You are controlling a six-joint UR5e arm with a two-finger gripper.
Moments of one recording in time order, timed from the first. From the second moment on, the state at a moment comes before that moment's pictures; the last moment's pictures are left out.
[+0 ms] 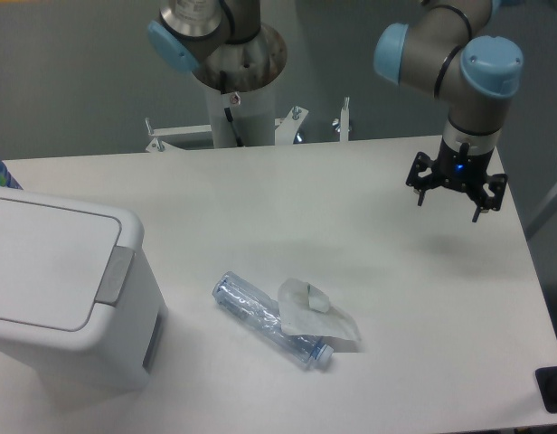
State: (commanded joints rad) arm 2.87 -1.87 -1.74 -0.94 1.47 1.33
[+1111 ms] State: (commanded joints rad) arm 2.72 -1.85 -1.57 -0.93 1.28 0.64
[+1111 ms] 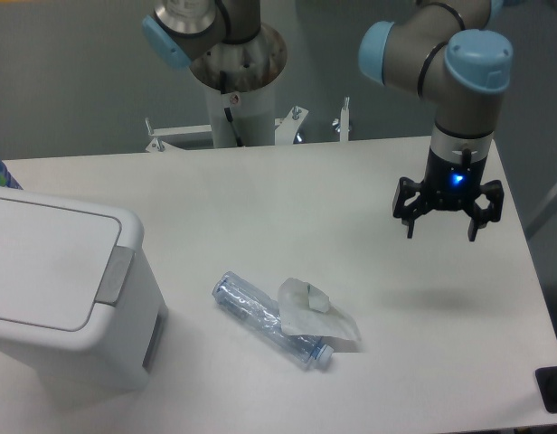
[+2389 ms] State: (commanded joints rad) arm 2.40 -1.77 -1.48 -0.92 1.08 0.25
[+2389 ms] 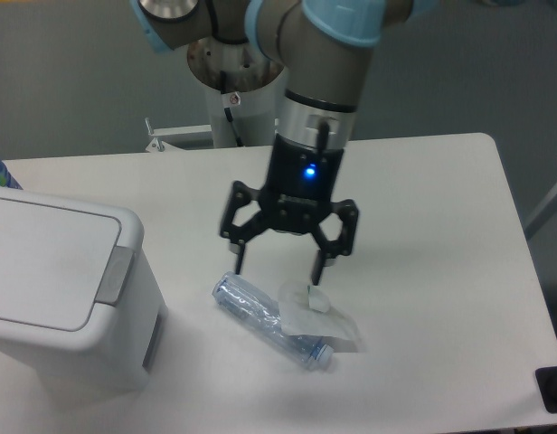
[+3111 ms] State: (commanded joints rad) arm 2.27 -1.80 -1.50 -0.89 1.12 0.22
